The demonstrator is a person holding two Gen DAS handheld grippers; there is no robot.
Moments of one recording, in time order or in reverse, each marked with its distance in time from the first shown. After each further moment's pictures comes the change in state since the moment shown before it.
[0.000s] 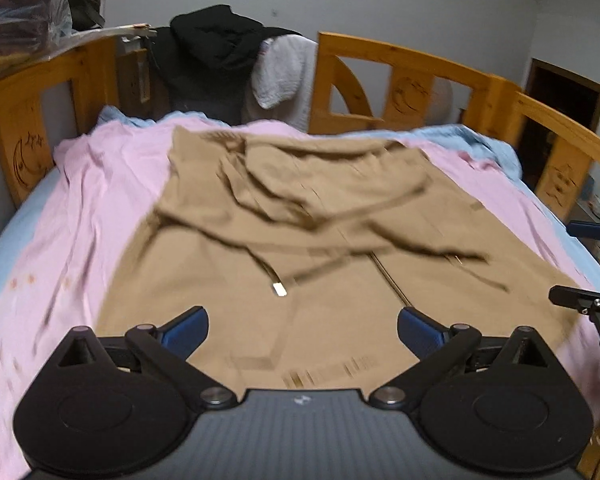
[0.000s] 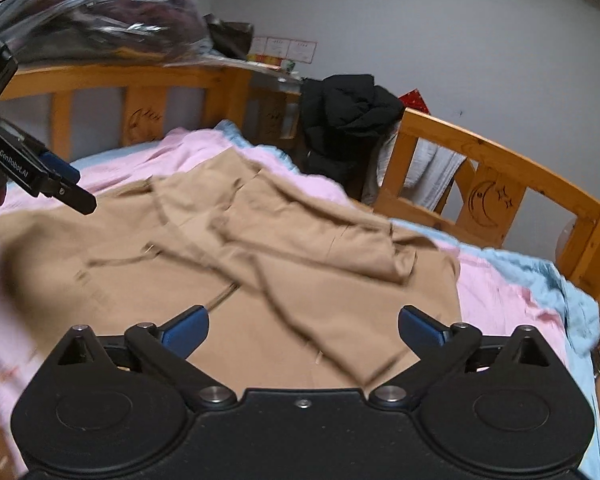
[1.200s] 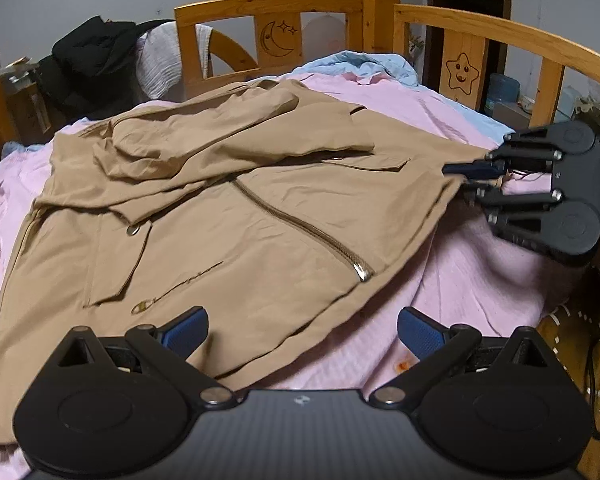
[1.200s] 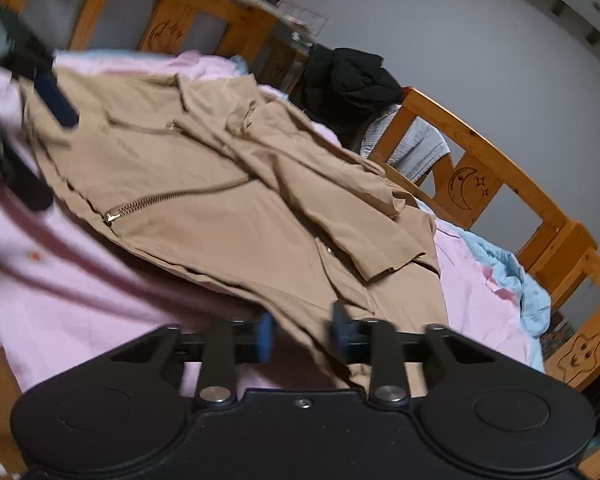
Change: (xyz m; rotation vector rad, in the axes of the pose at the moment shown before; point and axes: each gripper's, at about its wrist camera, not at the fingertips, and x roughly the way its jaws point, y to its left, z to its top) left arm 0.014 -0.096 -0.067 0.312 0.070 -0.123; right arm 0.000 0.054 -0.069 -0.175 0.044 -0.173
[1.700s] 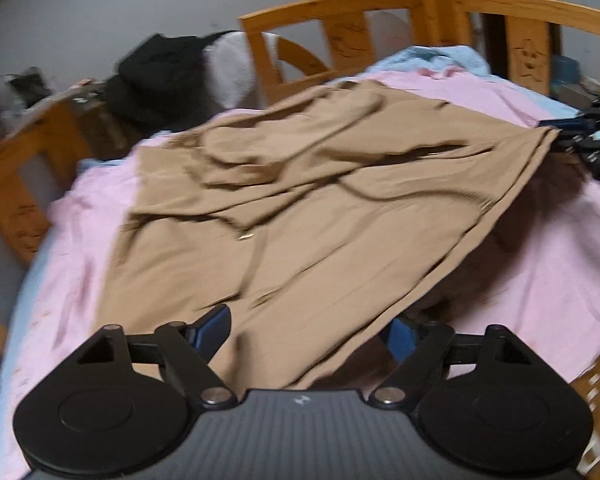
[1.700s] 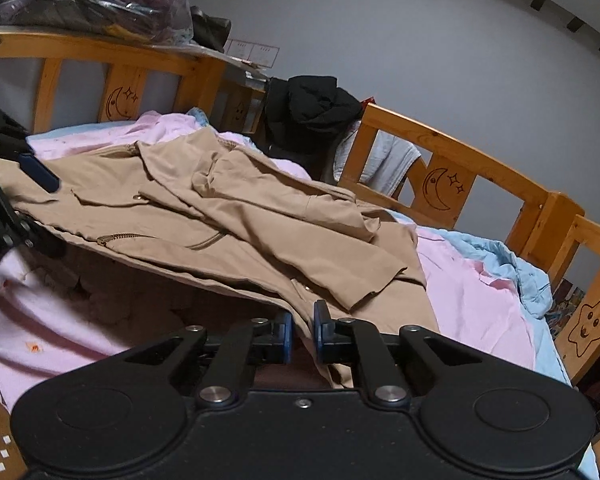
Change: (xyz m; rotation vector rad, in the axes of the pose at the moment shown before) left arm -0.016 0.040 -0.008 0.029 -0.009 0.286; right arm -0.012 -0.021 0.012 0.171 -0.089 -0.025
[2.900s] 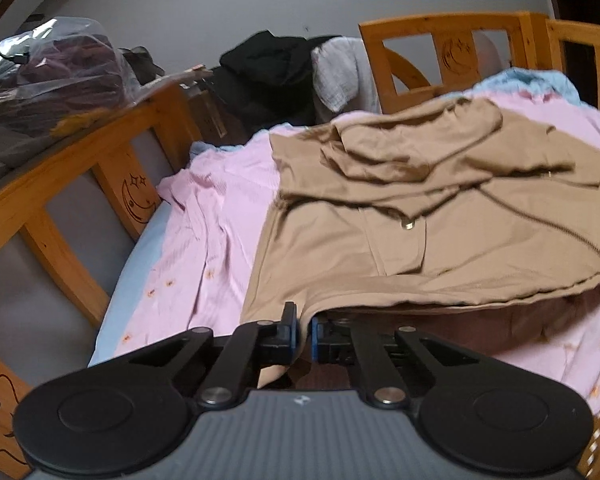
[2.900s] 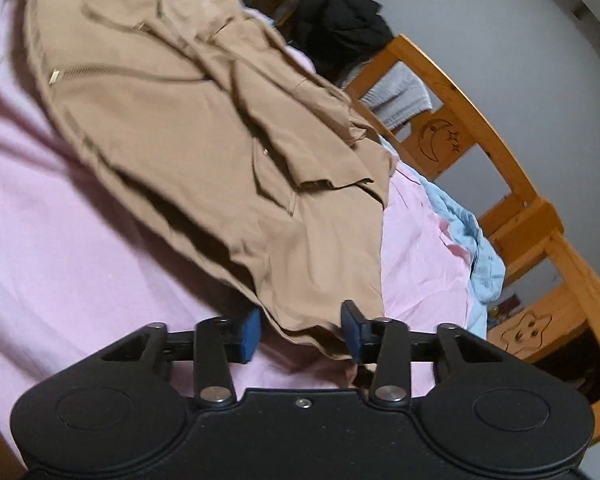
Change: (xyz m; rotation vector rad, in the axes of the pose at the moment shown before) left arm -0.034 0.089 -0.021 -0.120 -0.024 0.202; right arm 0.013 -0.024 -0.052 -0.402 0.290 -0.090
